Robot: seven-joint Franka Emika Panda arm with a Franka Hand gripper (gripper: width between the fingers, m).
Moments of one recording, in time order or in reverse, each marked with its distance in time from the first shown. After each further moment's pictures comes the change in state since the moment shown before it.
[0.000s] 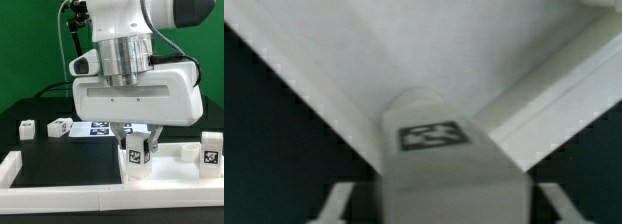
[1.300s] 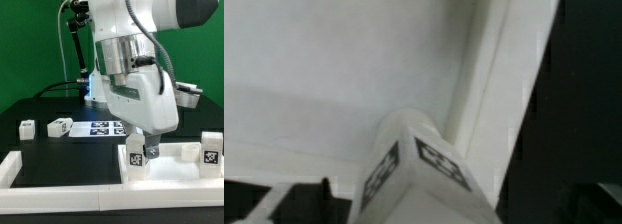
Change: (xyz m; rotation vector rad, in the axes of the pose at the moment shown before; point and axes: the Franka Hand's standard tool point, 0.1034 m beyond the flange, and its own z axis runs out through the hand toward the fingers) arm -0.001 -0.007 0.000 0.041 0.010 0.526
